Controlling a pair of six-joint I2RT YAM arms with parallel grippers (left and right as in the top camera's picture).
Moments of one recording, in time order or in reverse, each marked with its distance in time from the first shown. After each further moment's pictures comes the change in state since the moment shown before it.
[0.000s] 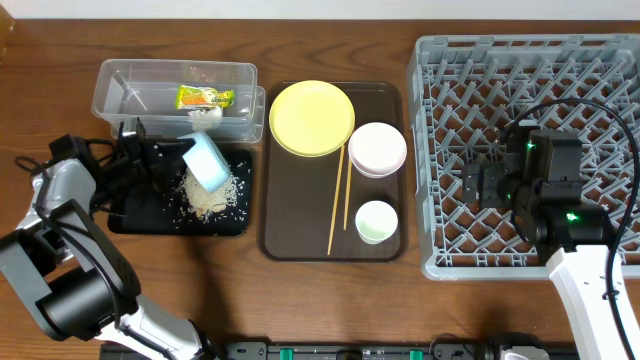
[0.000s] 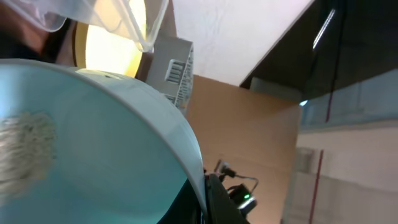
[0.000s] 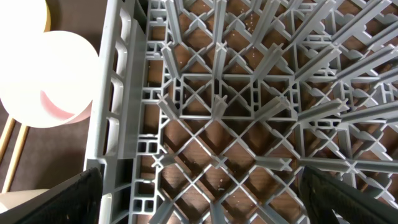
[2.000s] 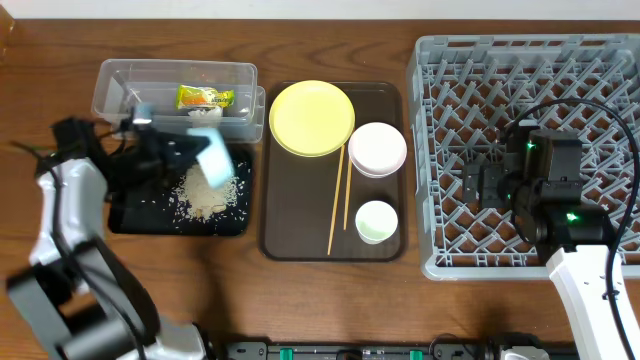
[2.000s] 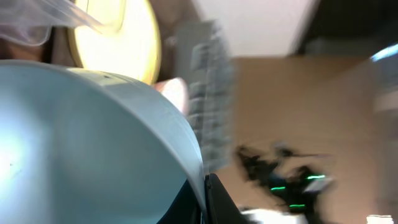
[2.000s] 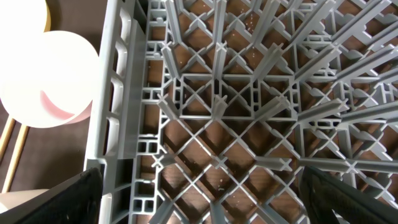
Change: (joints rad) left arm -0.147 -0.227 0.003 0.013 -0.244 0.116; right arm 0.000 0.000 0.000 0.000 0.000 0.000
